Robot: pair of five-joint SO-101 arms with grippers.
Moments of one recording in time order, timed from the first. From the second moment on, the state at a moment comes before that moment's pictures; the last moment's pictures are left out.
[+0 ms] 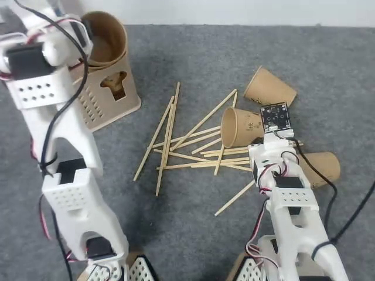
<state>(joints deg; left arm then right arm) -17.6 29.2 -72.8 99.1 18.5 -3.6 -36.3 73.6 14.3 10.0</state>
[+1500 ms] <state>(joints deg) -20.0 37.1 -53.3 82.3 17.6 -4.4 -36.3 73.6 14.3 10.0</state>
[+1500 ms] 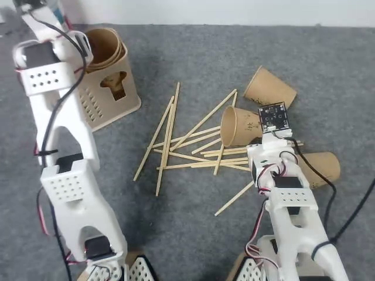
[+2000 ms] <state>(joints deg) -18.8 37.2 -57.8 84.4 17.5 -4.3 -36.3 73.6 14.3 10.0</state>
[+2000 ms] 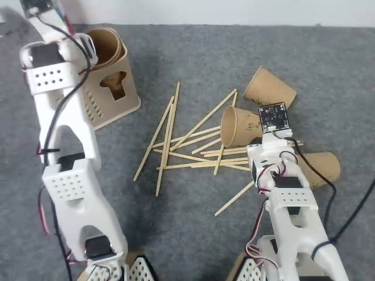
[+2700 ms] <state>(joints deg) -38.9 30.6 -73.5 99.1 -0.8 -4.3 -36.3 73.6 14.3 10.0</state>
